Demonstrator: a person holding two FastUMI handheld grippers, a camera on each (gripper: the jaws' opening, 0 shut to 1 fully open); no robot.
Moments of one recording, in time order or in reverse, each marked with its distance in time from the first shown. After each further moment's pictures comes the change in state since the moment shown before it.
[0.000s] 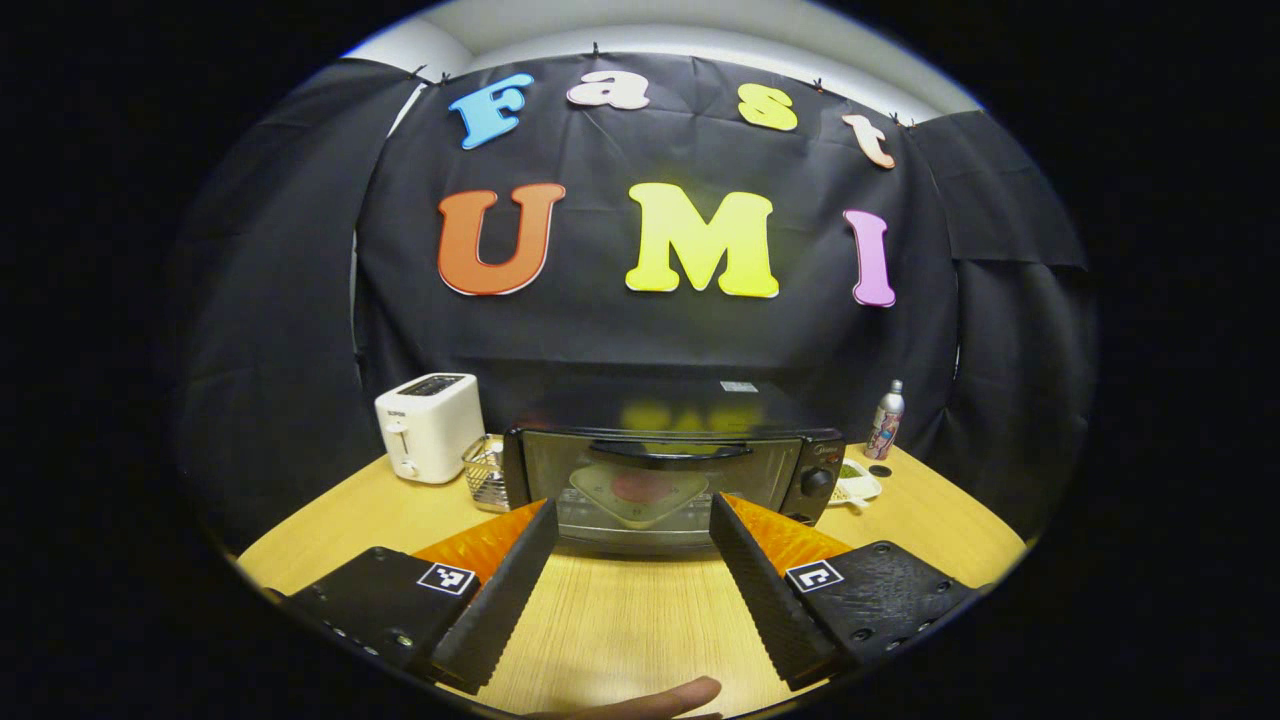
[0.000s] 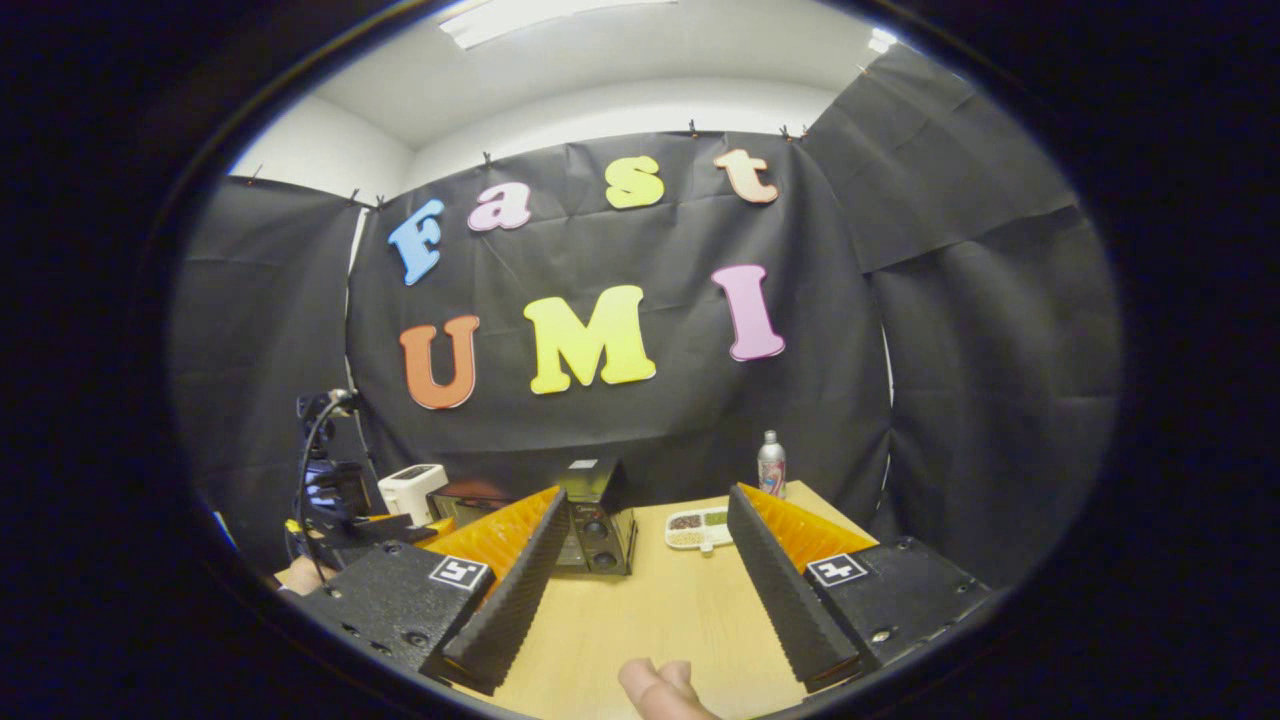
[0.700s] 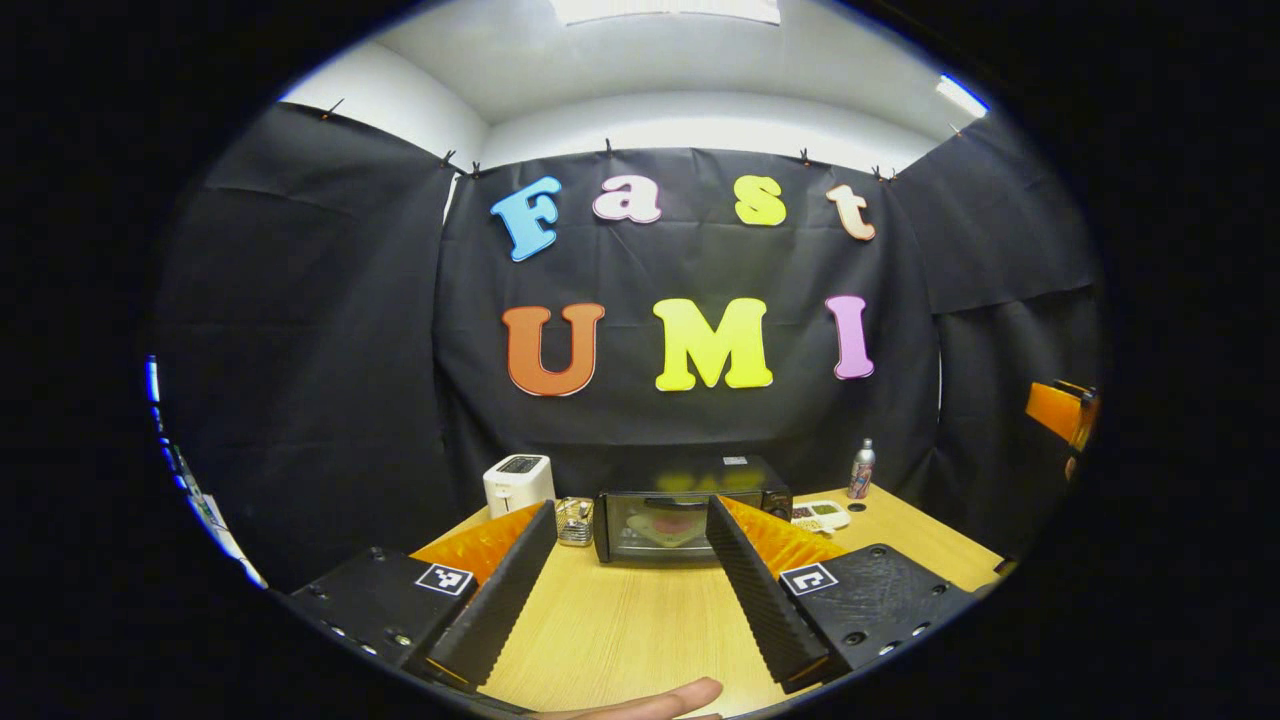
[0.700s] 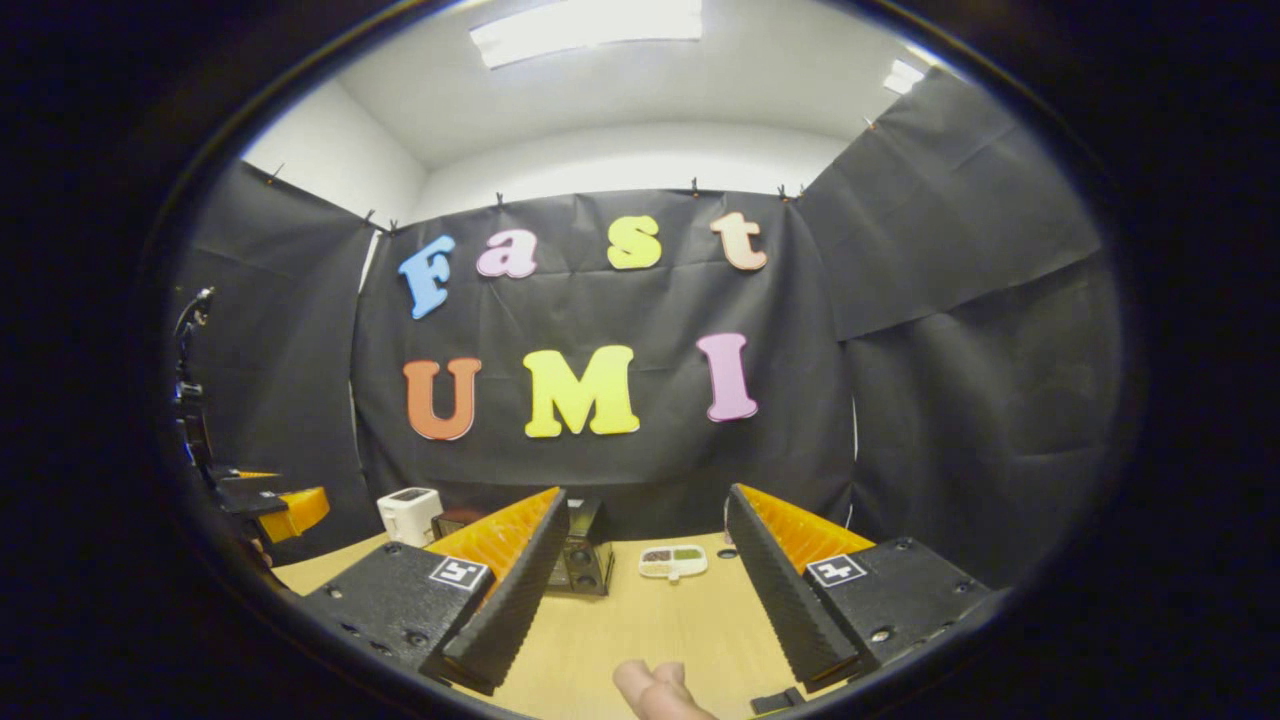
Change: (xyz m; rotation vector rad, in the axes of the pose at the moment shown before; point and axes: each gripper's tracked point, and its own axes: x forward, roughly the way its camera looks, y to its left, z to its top) left arm -0.212 0.012 0.085 0.053 -0.218 0.067; right arm -0.069 -0.005 0.050 -0.067 -0.132 -0.033
